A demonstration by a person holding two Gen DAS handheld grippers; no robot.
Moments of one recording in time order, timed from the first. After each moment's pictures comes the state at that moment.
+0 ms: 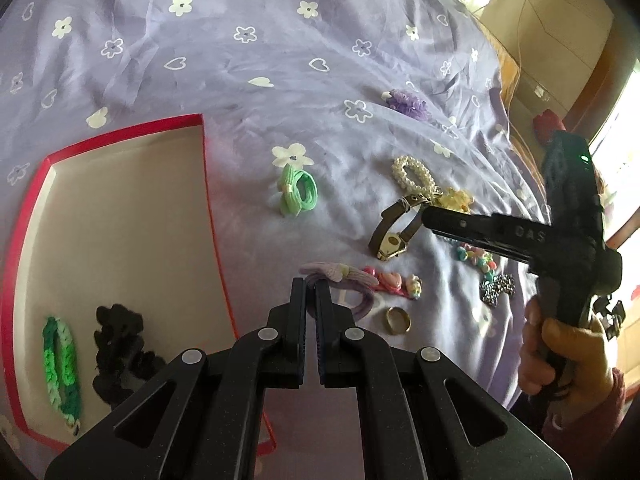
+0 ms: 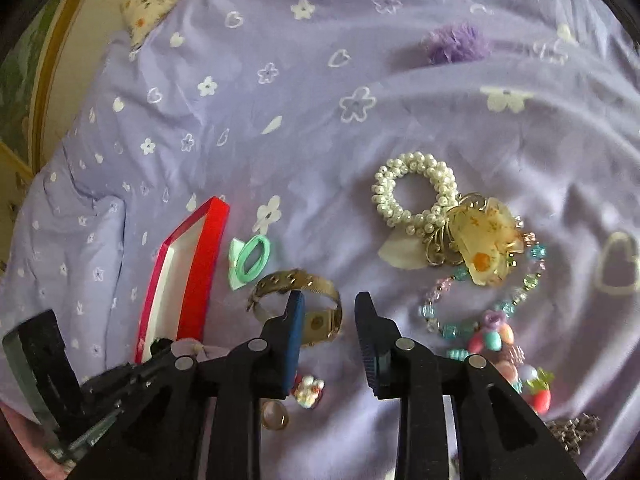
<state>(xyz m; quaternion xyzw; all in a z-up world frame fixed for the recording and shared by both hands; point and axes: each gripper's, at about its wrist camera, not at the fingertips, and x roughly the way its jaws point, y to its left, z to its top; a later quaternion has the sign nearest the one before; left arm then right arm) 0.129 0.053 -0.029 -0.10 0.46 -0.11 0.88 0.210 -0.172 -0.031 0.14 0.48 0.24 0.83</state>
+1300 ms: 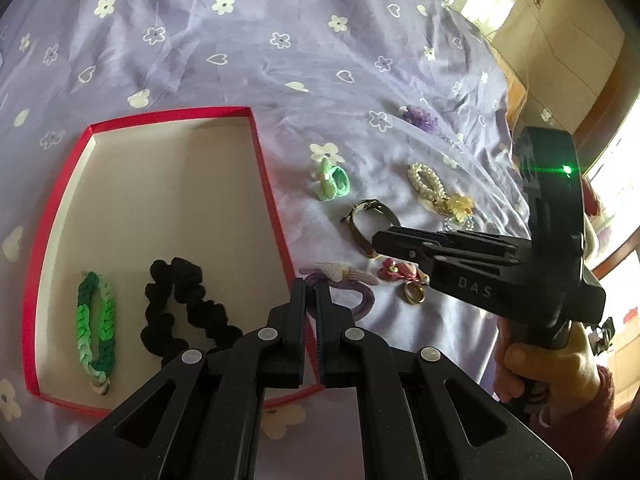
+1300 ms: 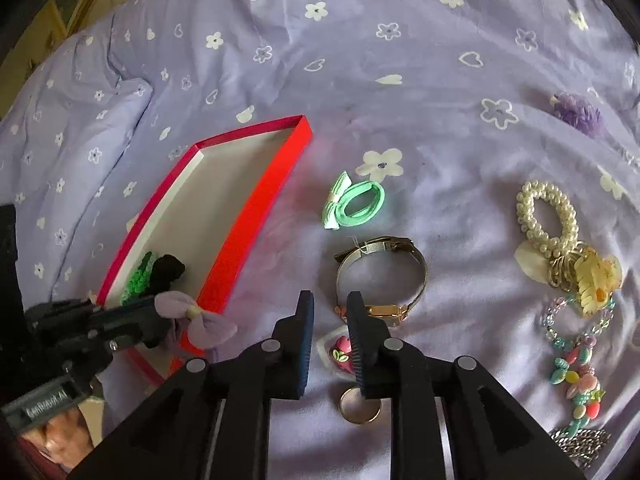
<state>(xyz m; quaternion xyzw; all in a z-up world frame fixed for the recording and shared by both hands) 0.095 0.094 -0.024 -0.14 0.45 -0.09 0.88 0.179 -0.066 -0.034 -0.05 0.48 0.30 0.82</state>
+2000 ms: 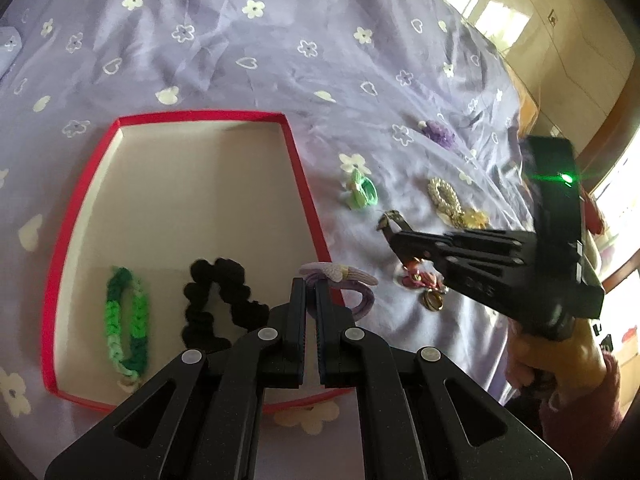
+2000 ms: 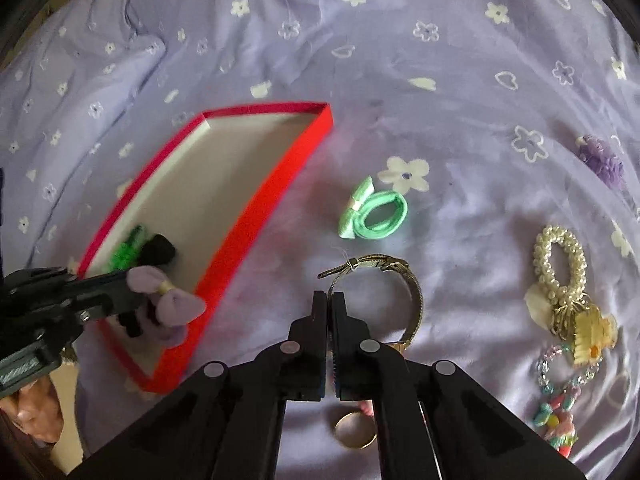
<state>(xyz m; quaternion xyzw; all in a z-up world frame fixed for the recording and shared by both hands) 0.088 0.122 -0.023 -0.16 0.44 -0.07 0.88 0.180 -0.041 -0.027 -0.12 0.47 0.32 0.81</state>
